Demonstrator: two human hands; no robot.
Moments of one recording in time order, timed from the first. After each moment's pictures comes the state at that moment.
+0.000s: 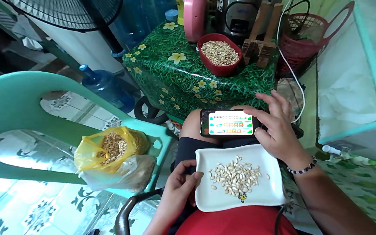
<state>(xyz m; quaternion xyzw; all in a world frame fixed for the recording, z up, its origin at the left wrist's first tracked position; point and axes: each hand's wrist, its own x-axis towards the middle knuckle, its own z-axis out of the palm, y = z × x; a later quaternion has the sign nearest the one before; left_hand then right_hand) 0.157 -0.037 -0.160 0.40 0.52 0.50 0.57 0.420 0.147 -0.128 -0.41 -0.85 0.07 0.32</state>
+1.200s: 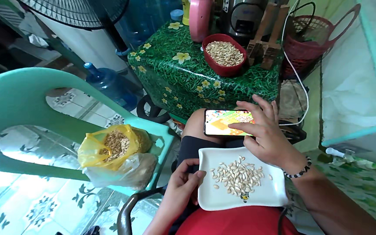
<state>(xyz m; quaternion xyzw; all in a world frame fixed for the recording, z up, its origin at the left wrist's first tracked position) 0.156 -0.037 -0.157 0.40 0.52 0.50 0.58 0.392 0.135 -0.119 -0.33 -0.90 0.09 0.27</state>
